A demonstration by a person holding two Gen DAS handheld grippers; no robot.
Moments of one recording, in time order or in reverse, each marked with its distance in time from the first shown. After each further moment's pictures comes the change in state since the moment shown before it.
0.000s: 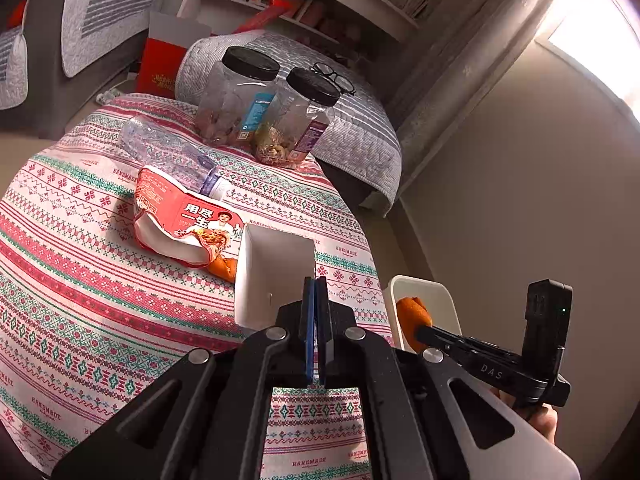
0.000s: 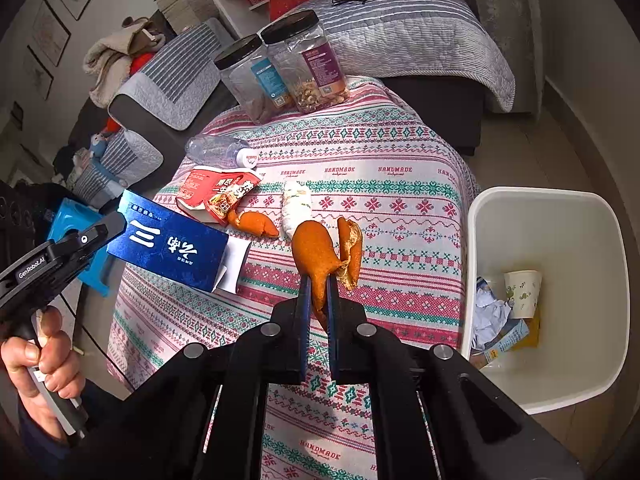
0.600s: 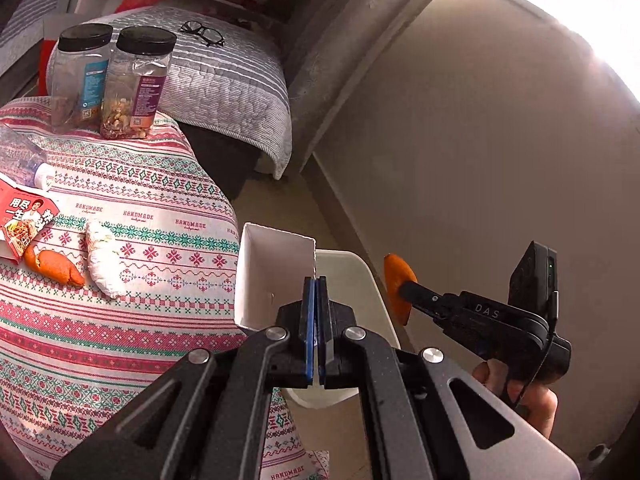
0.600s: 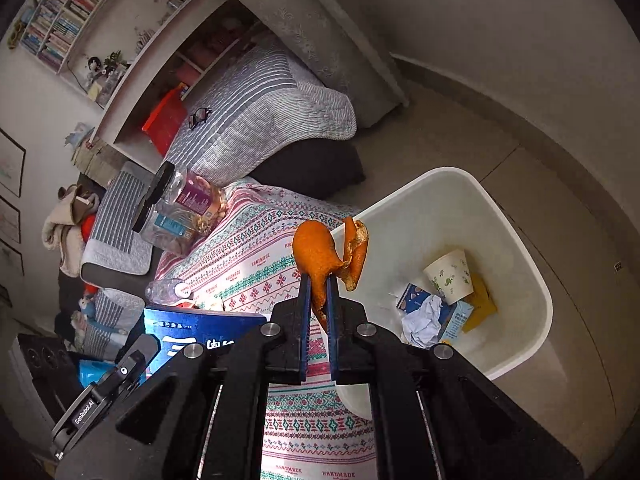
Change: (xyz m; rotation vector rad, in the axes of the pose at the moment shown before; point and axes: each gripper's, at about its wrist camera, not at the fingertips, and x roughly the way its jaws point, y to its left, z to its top) left arm 0.108 -0.154 -0.028 0.136 0.106 -0.193; right arm -0.084 -0.154 -0.015 0.503 -0.229 -0.046
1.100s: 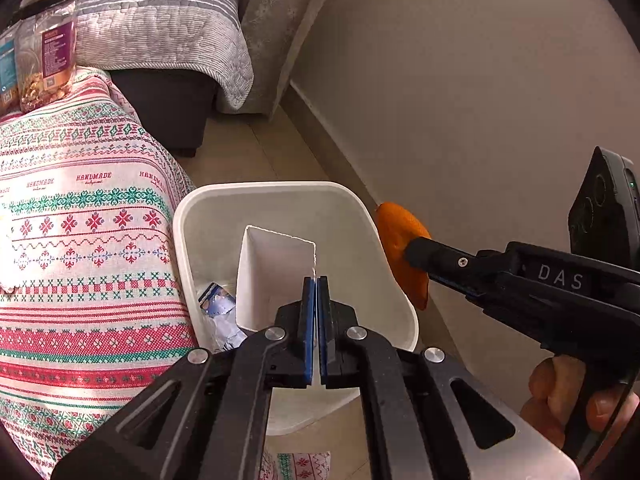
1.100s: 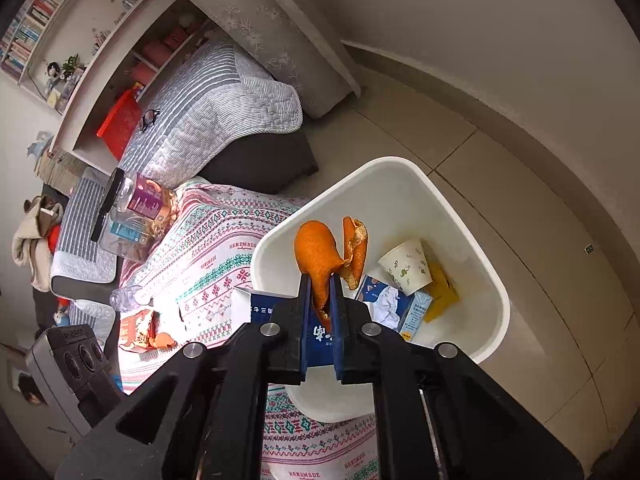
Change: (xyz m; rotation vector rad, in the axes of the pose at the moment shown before) left arm 0.125 -0.040 -0.034 0.119 0.199 0.048; right arm 0.011 -0.029 0.009 0.048 0.043 -0.154
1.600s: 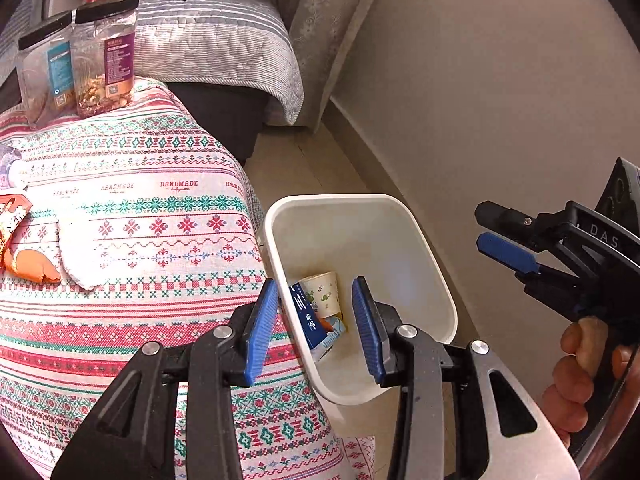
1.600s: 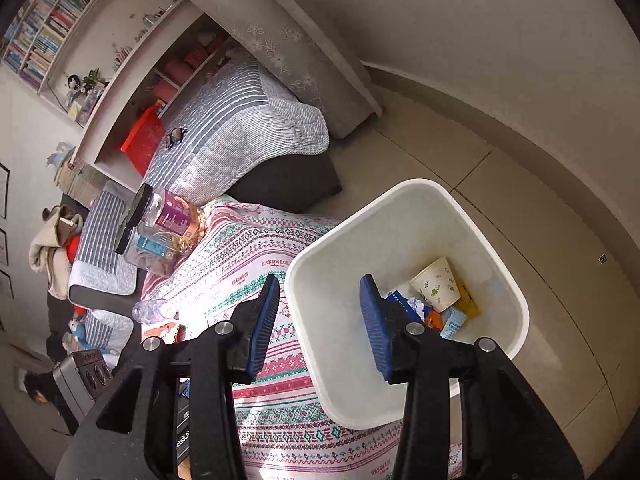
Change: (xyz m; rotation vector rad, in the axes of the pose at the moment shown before) left arm -0.067 0.051 -0.009 -0.026 -0.044 0.106; right arm -0.023 0.021 -0.002 -0.029 -0.089 0.097
